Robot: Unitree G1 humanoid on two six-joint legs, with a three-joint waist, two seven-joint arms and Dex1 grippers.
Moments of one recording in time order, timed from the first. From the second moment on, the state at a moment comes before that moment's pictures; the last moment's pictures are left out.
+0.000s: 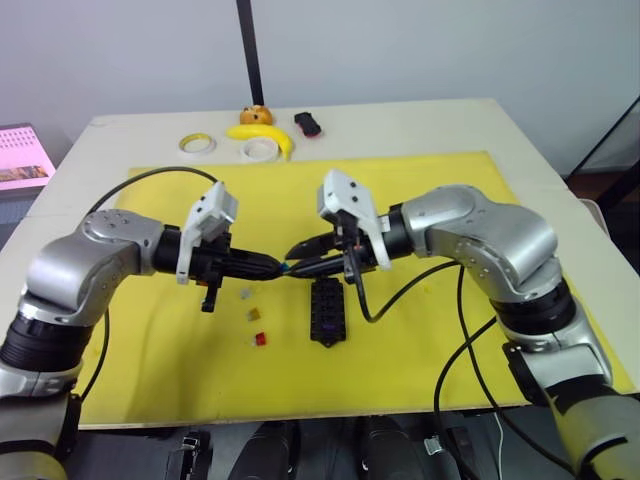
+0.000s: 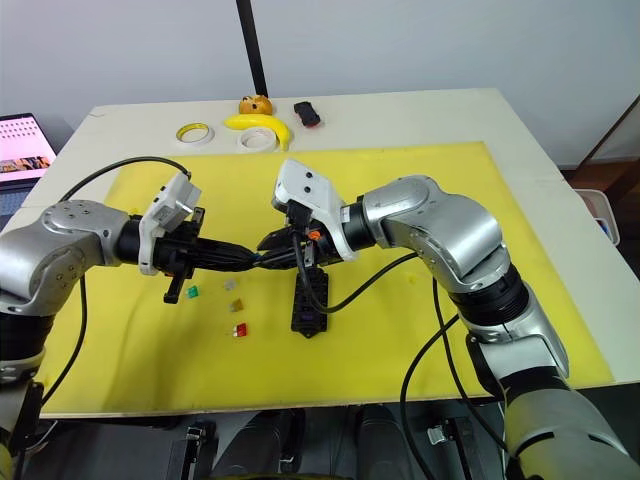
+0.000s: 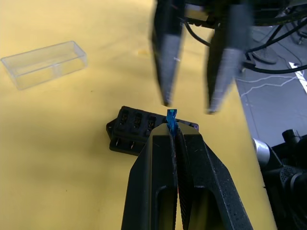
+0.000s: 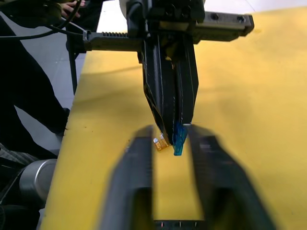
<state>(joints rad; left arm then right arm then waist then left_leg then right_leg) -0.61 0.86 -0.07 -0.21 -0.66 0.80 -1.28 -0.95 -0.53 0.31 -0.33 0.56 1.07 0.98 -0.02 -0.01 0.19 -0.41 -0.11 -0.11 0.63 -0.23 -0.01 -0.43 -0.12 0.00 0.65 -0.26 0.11</state>
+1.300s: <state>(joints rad) -0.57 0.85 0.02 -0.28 -0.79 0.88 -1.20 -0.93 -0.53 0.23 -0.33 0.76 1.24 0.91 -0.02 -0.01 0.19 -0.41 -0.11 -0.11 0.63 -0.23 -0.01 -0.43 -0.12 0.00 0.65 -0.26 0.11</state>
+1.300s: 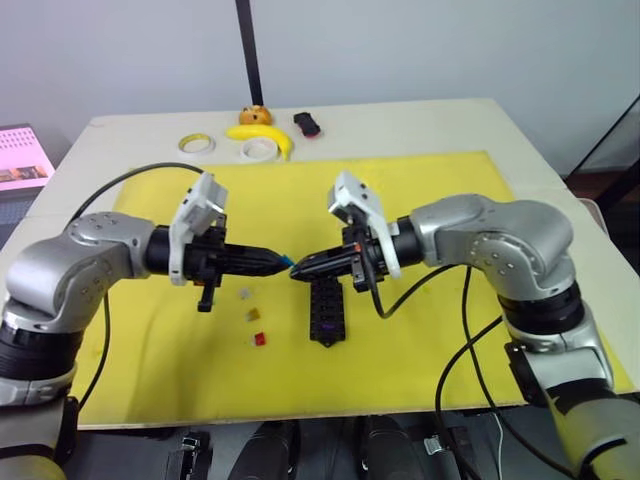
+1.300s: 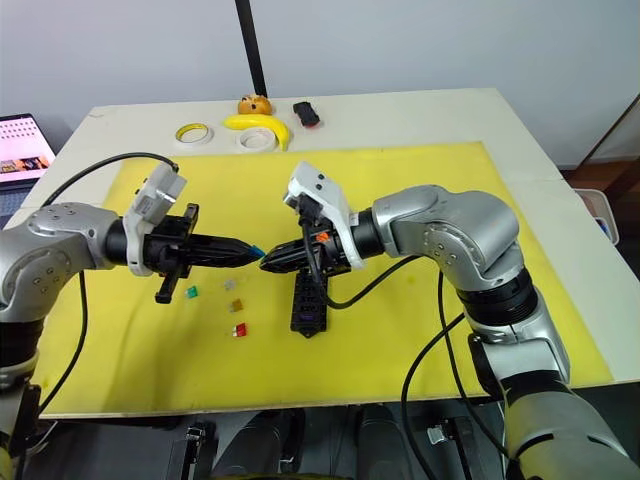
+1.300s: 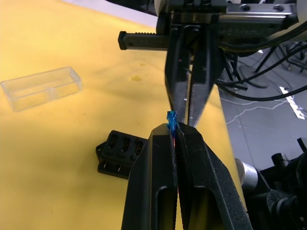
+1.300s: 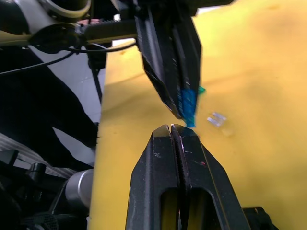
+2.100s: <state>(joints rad) -0.55 0.85 0.02 -0.30 -0.79 0.87 -1.19 -0.93 -0.57 0.26 -0.34 0.75 1.17 0.95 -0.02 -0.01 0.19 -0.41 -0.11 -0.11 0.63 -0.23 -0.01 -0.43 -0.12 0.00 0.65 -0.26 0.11</state>
